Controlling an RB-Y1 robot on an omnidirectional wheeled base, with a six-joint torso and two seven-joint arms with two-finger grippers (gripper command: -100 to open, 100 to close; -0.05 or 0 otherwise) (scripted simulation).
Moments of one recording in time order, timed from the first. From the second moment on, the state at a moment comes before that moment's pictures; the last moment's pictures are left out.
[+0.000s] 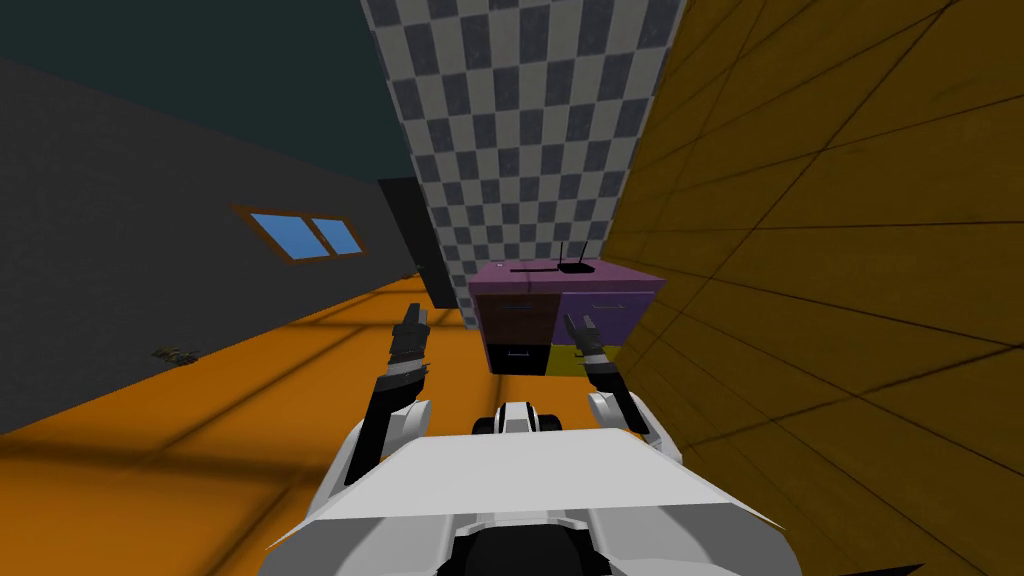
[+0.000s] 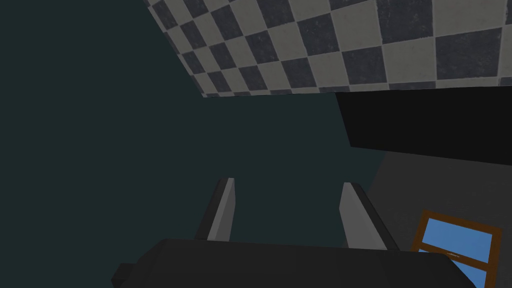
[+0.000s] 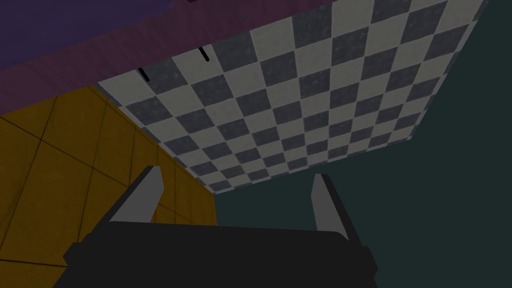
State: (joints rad) left arm 0.48 -0.01 0.07 -2.29 -0.09 -0.39 -0.11; right arm 0.36 -0.18 0.03 -1.92 -0.03 -0.48 1.11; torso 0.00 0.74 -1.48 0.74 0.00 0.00
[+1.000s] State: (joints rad) left arm 0.48 -0.01 0.07 -2.29 -0.09 -0.39 -0.11; right arm 0.32 -0.17 0.03 -1.84 -0.01 -0.46 1.37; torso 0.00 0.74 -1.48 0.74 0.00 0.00
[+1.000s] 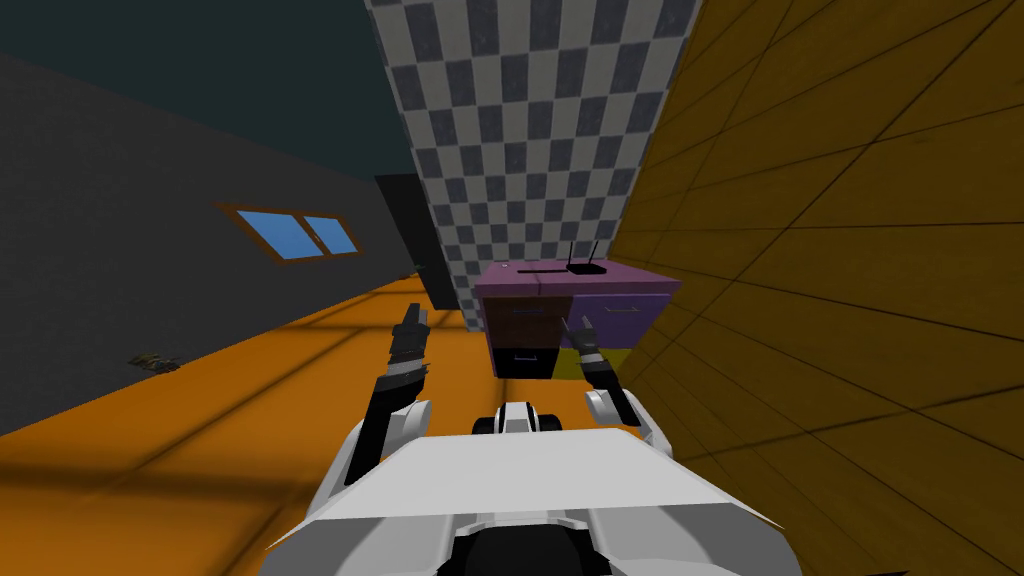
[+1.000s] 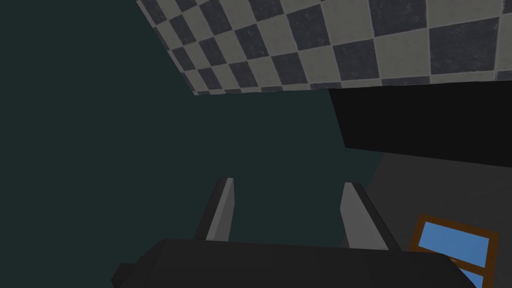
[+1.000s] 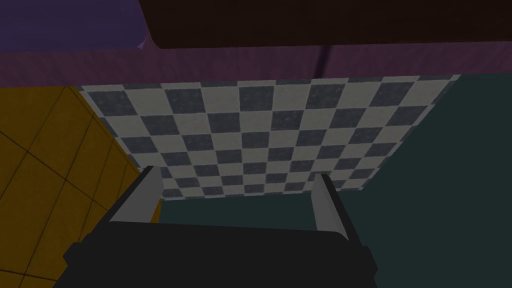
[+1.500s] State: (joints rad) left arm 0.48 -0.01 0.07 -2.29 -0.09 -0.39 -0.11; right arm 0.29 -0.17 0.02 -1.79 0.01 -0.45 1.50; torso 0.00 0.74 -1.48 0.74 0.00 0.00
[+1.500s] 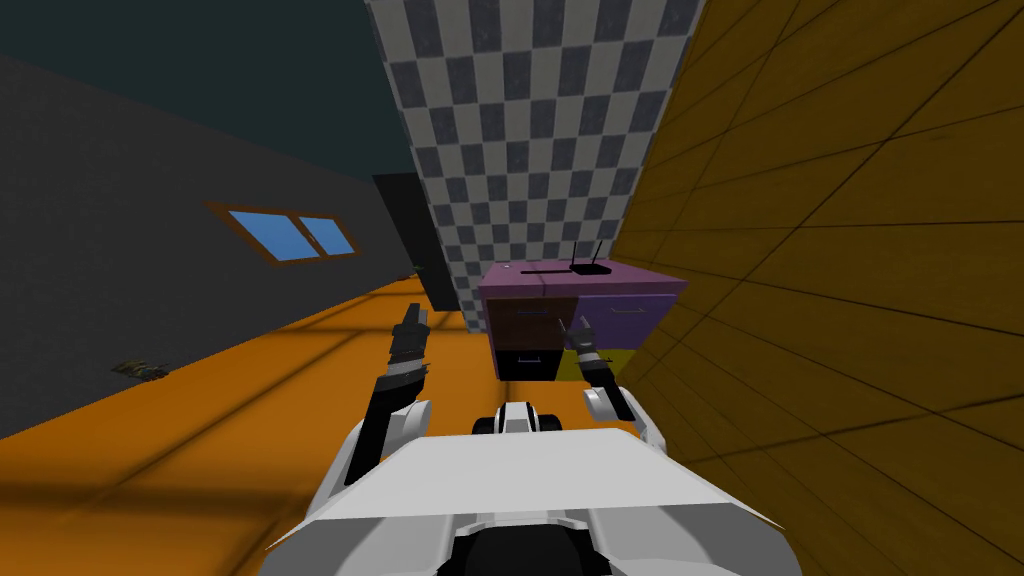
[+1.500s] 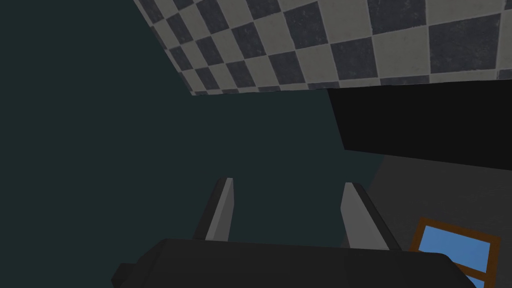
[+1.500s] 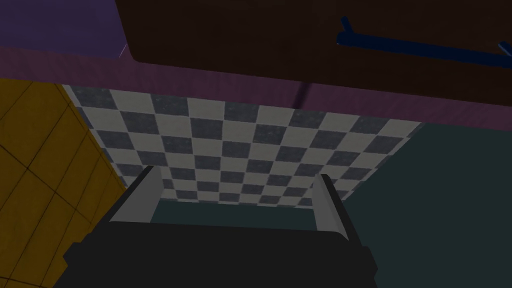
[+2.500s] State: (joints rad) left arm 0.48 -0.01 0.07 -2.29 -0.09 -0.39 -0.11; right arm 0.23 -0.16 0.02 -1.70 0.05 -0.42 1.76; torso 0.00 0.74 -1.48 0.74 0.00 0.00
